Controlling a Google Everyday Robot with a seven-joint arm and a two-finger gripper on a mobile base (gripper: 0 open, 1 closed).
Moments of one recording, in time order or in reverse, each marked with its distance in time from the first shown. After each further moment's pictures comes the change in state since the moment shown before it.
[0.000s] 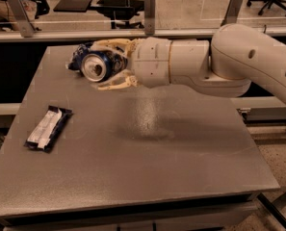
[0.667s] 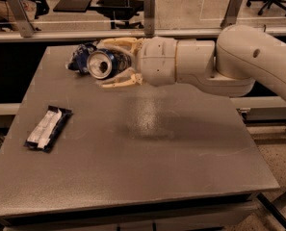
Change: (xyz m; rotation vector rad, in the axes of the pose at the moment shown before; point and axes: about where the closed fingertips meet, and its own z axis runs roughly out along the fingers) arm 0.008 -0.004 -0.010 0.013 -0.021 0.096
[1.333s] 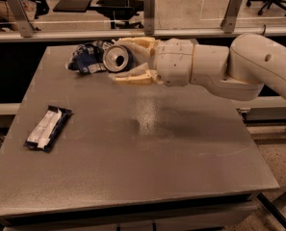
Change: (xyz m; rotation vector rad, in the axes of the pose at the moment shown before) arm 0.016 -0.009 -0.026 0.047 -0.071 0.265
